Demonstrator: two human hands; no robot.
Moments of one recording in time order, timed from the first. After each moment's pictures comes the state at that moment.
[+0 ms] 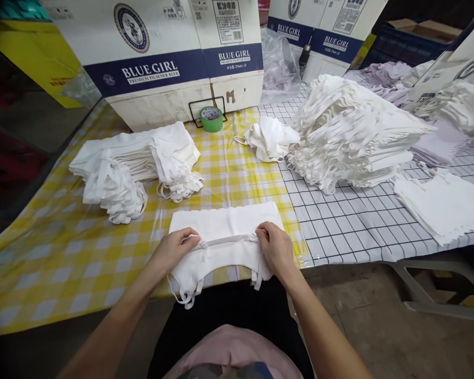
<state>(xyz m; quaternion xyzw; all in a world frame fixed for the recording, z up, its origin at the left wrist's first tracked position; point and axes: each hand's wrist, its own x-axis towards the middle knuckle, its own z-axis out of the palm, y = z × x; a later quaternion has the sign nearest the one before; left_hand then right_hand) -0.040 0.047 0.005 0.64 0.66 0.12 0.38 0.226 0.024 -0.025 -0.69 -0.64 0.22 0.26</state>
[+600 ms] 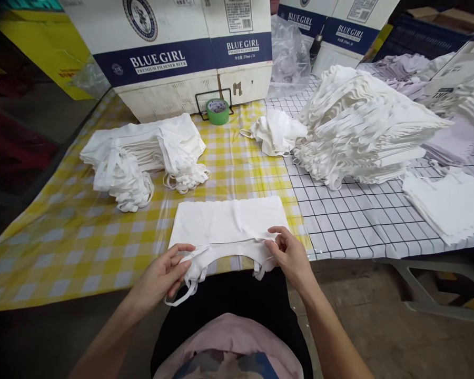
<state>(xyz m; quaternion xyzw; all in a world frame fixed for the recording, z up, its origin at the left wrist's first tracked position) -0.054 -0.031 0.015 0.46 0.60 0.21 0.62 0.245 -0.015 -0.007 -0.65 -0.53 0.44 0.31</state>
